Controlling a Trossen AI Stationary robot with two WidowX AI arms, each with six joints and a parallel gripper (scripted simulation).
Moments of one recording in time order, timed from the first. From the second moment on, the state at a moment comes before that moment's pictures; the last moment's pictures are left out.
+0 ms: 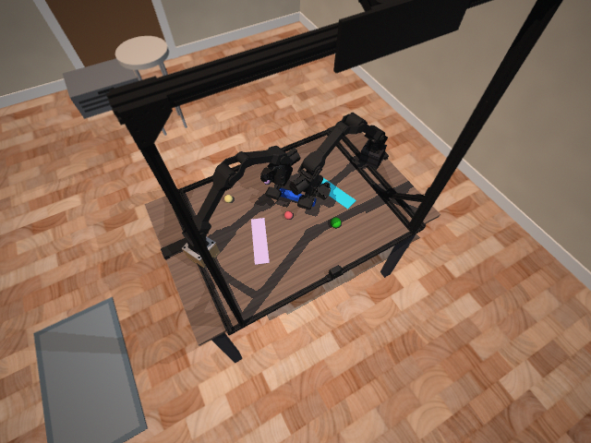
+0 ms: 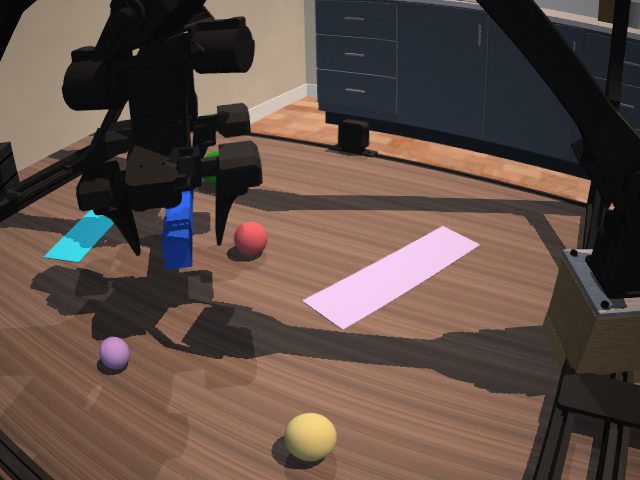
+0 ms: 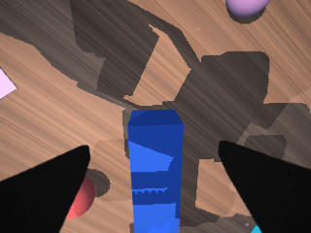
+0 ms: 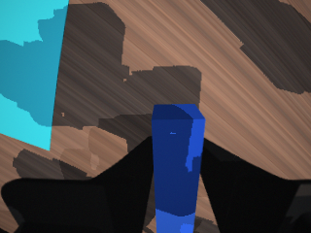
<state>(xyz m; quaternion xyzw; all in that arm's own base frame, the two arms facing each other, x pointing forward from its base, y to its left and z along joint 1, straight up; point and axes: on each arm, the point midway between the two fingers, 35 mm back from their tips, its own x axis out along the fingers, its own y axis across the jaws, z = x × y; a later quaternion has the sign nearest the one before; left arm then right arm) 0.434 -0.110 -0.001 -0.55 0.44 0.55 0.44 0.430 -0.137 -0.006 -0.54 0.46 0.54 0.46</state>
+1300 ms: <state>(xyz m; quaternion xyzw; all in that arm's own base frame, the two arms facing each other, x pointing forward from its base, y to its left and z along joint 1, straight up) 0.444 -0.077 0.138 -0.55 0.44 0.23 0.67 0.430 -0.137 -0.006 -0.54 0.46 0.54 0.46</state>
